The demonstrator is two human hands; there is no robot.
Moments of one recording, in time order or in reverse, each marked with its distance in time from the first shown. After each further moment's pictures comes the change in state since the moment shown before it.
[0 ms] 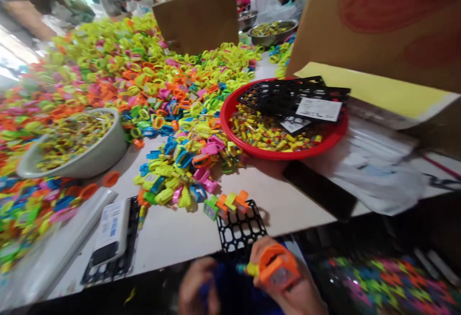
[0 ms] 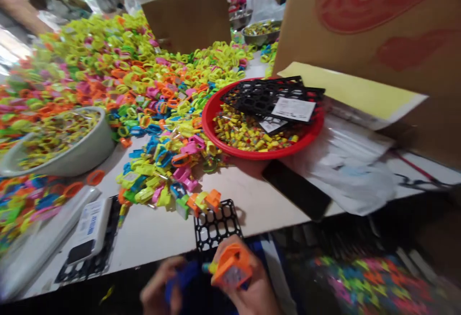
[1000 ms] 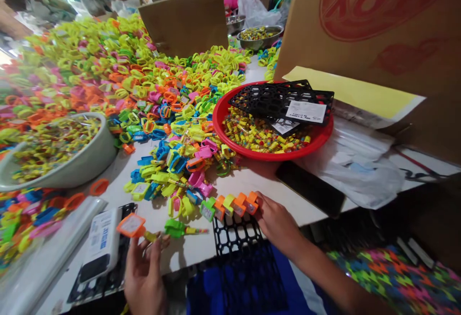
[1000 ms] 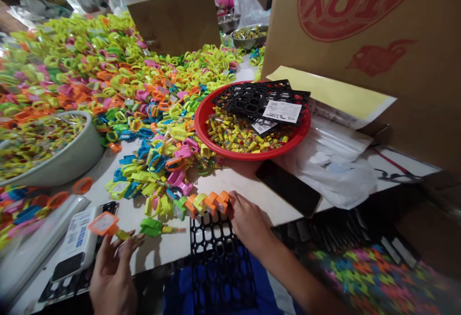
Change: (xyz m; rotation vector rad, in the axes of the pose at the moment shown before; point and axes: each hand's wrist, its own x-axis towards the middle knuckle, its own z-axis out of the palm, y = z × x) left_hand 0.087 0.018 -0.030 -0.146 0.511 -0.555; right_hand 0.096 0.008 -0.035 -0.892 -0.079 -0.101
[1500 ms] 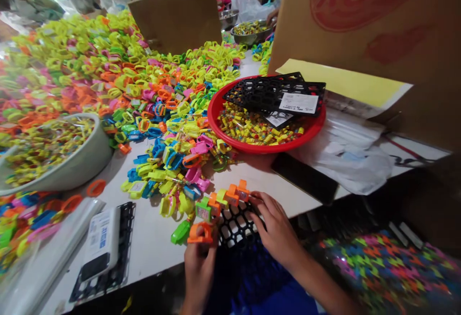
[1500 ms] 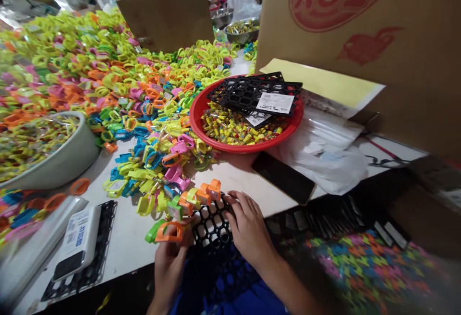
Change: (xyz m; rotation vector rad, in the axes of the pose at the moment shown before) left_hand -0.043 -0.058 0.037 0.008 -0.610 0.292; right_hand -0.045 -0.004 0.028 -0.037 0.267 -0.051
